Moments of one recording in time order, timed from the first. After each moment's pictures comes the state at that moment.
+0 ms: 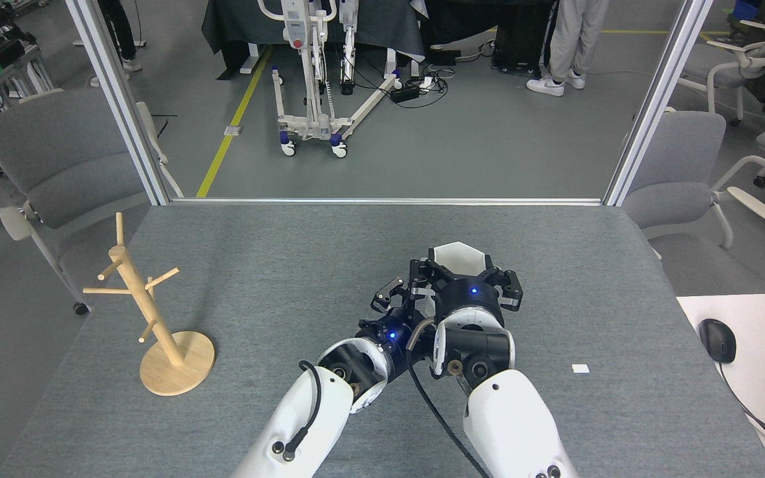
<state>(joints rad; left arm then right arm) -0.58 -0.14 -0.49 -1.07 -1.60 -0.33 -0.10 -0.49 0.09 0.47 -1.56 1.55 0.62 0.77</state>
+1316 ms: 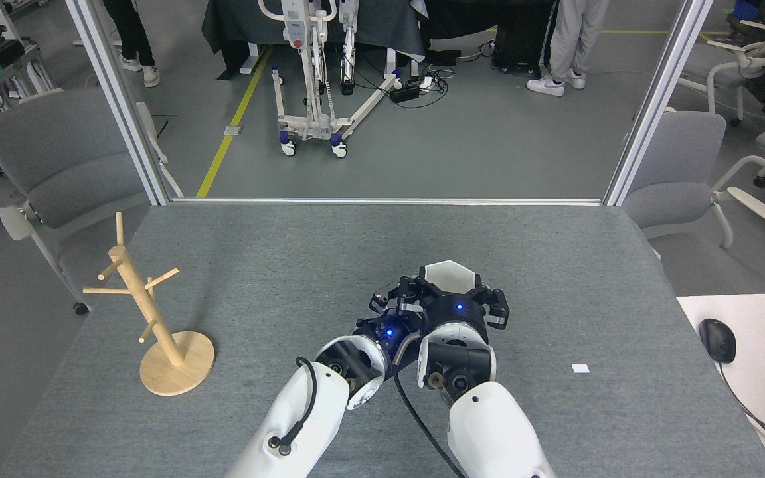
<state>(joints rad) -0.59 -0.14 -0.49 -1.06 -1.55 -0.35 -0.18 -0.47 0.12 0.51 -1.51 1.56 0.67 0.77</state>
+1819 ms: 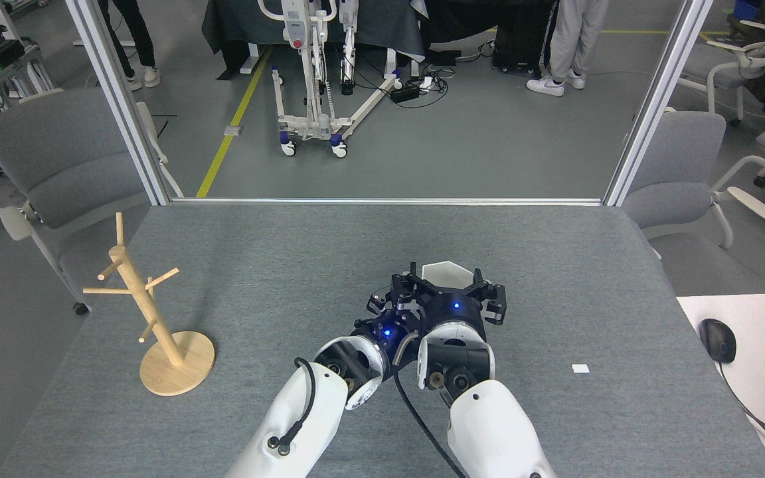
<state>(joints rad) -0.59 -0.14 -0.48 -1.05 -1.55 -0.35 -0.18 -0.47 0.12 0.50 -1.49 1.53 0.62 0.66</state>
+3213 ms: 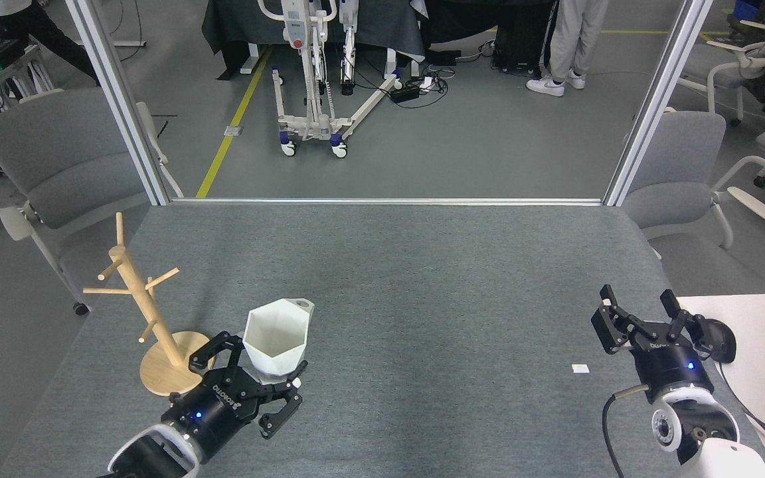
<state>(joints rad) -0.06 0.22 -0.11 -1.72 -1.56 -0.48 -0.12 -0.23 -0.17 -0.22 -1.34 1.30 -0.22 0.03</state>
